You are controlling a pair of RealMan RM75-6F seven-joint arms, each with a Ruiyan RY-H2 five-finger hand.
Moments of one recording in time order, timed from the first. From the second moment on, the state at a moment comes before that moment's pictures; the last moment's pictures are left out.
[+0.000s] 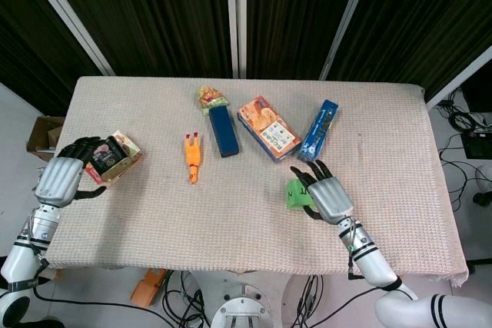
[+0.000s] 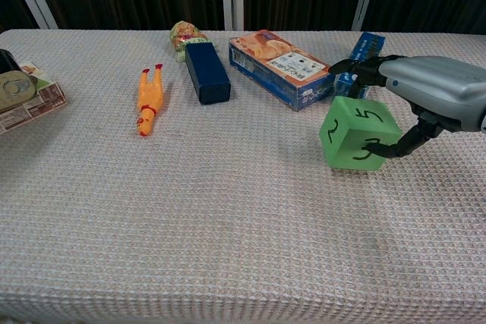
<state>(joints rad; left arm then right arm) -0.36 -1.16 -0.08 -1.54 1.41 1.26 -0.05 0.54 -1.48 0.05 -1.68 -1.29 1.15 -0.37</state>
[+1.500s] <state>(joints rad) -0.36 -1.17 -0.08 -1.53 1.44 1.25 -0.06 0.39 -1.45 -0.07 -1.36 -1.64 1.30 0.20</state>
